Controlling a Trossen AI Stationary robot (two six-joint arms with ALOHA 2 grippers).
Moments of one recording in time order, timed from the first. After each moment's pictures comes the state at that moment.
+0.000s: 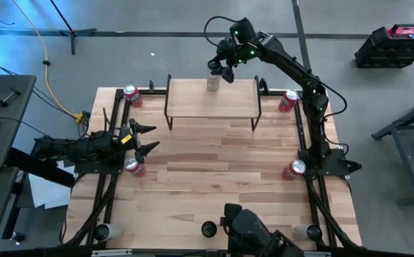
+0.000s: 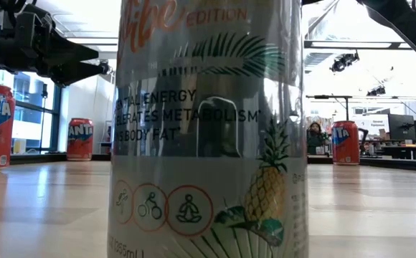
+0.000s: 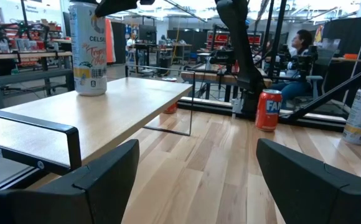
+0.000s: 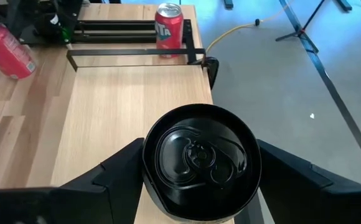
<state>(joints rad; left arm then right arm) -0.06 0.02 0.01 0.06 -0.38 -0.03 -0.73 2.05 2.24 -0.91 -0.47 -0.49</state>
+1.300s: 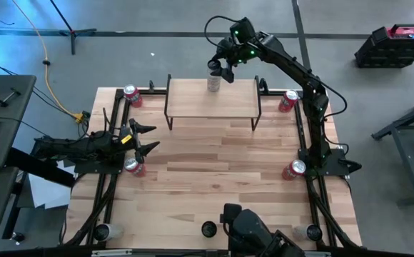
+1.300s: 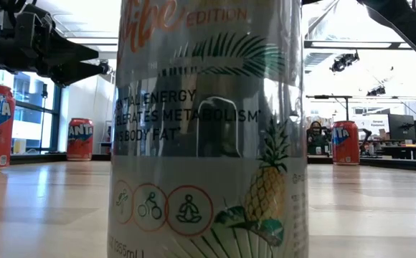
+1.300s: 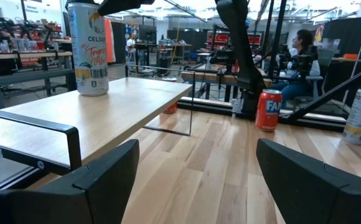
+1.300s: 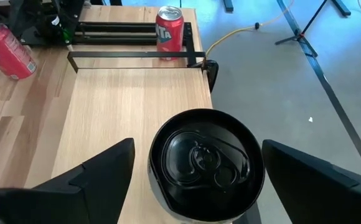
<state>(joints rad) -0.06 0.02 0.01 0.06 -0.38 -0.03 -0.73 2.05 2.24 -0.91 -0.47 -0.51</state>
